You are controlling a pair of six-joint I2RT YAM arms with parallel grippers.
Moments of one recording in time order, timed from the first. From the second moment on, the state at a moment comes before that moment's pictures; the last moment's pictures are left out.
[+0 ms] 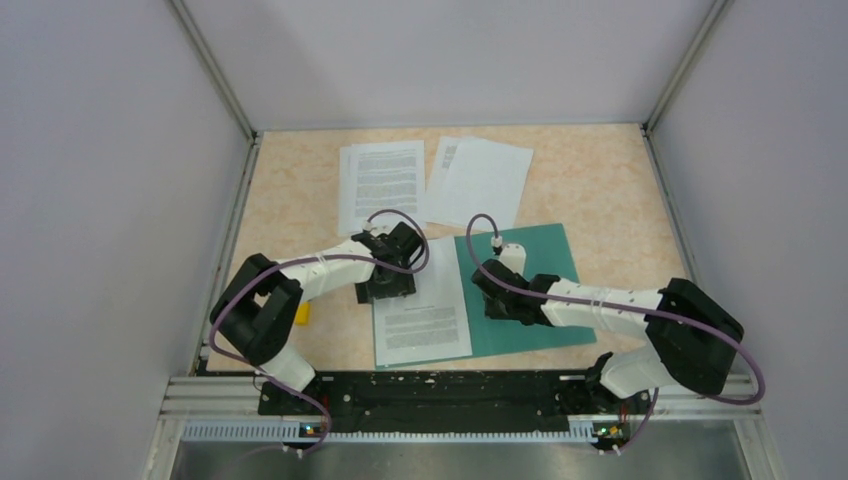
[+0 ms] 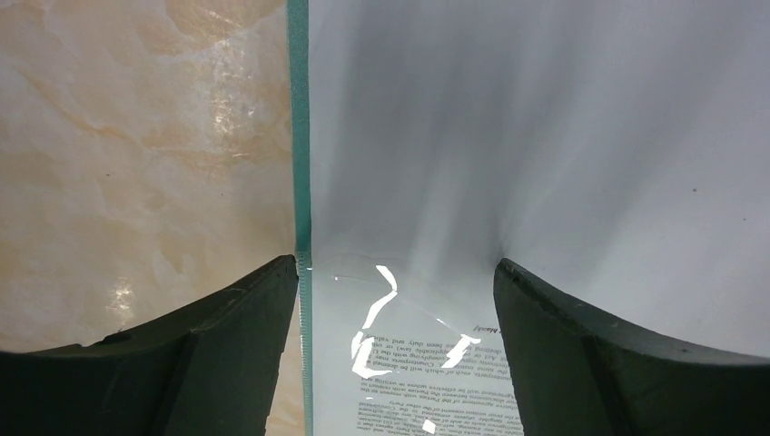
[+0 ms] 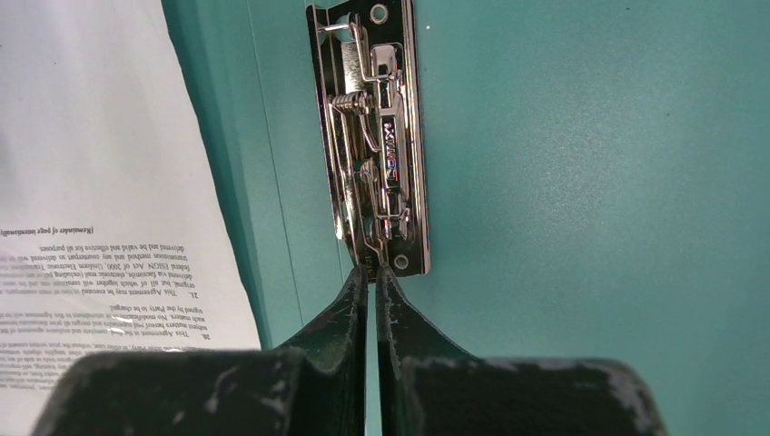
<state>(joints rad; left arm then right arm) -0.68 1.62 0.92 -0.70 -0.30 -0.88 0.95 1.40 0.66 -0.35 0.37 0.87</state>
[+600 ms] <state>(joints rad) -0.67 1.63 0.94 -0.68 -0.25 -0.88 0.90 1.28 0.69 -0.39 0.34 0.79</state>
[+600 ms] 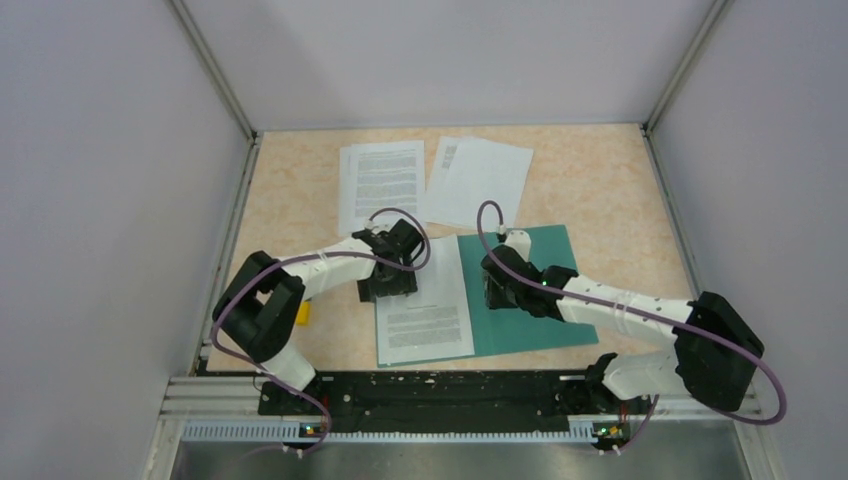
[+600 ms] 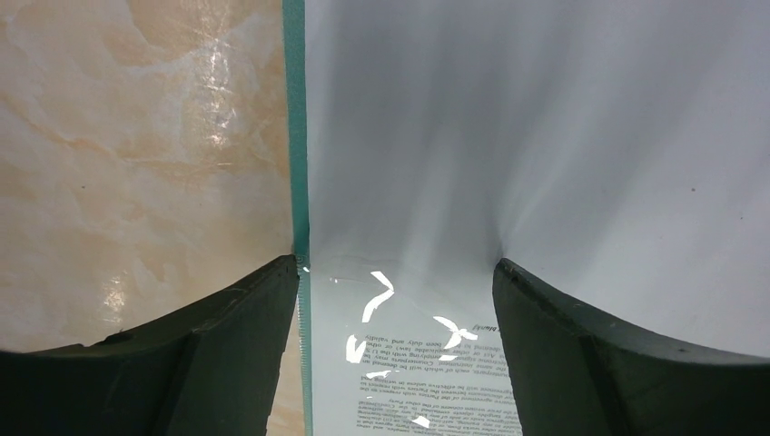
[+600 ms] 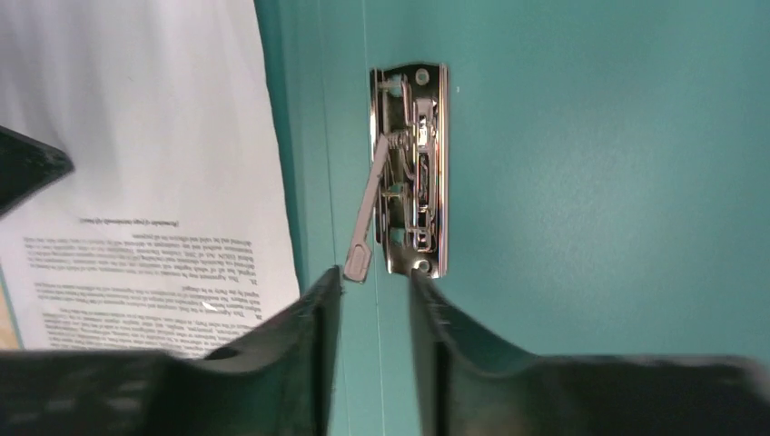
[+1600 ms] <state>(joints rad) -0.44 1.64 1.32 -0.57 -0.11 -0.67 0.36 1.44 0.88 -0.18 -0.06 0.63</state>
